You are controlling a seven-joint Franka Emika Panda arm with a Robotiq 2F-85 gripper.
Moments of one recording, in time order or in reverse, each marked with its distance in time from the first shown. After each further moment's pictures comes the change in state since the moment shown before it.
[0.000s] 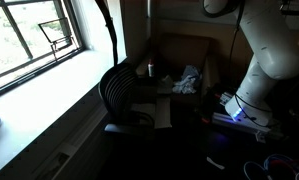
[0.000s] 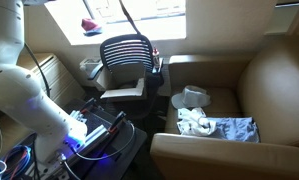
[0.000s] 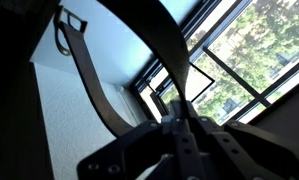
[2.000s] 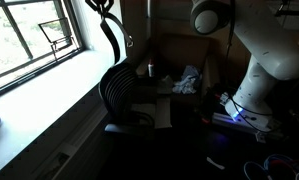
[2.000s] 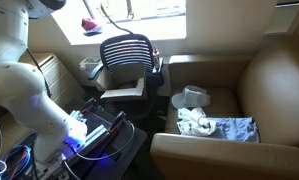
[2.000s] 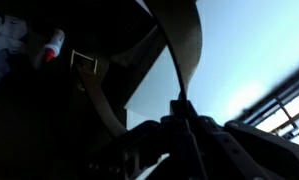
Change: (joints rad) arm 0.186 0.141 -0.174 0.105 -0.058 -0.477 0.175
